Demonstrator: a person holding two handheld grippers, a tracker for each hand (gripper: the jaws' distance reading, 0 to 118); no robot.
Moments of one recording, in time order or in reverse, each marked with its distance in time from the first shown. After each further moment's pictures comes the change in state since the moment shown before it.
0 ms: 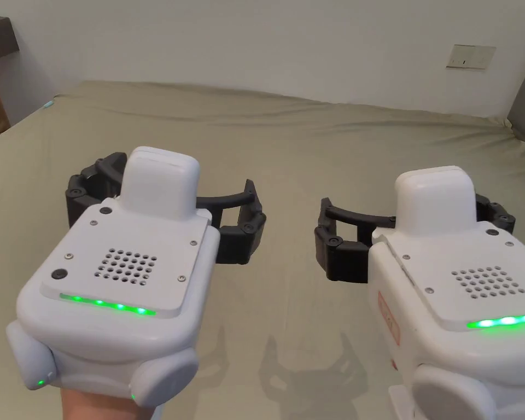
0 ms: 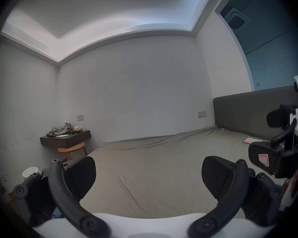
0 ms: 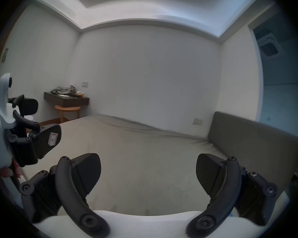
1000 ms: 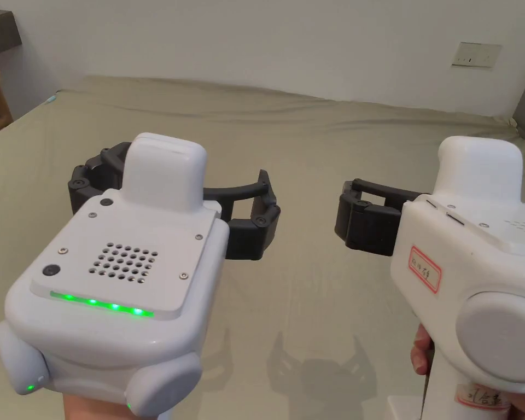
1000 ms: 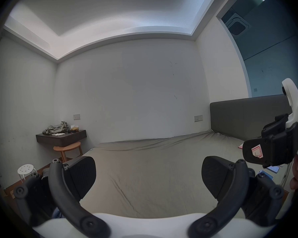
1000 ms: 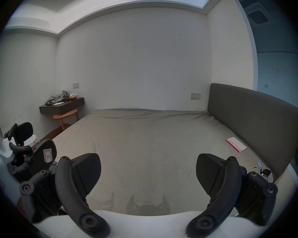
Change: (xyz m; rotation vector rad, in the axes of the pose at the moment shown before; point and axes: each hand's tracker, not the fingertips) left arm 0.004 0.014 -0.012 0.010 -0.040 0.044; right arm 0.011 0.030 0.003 -0.156 -0.058 -0.194
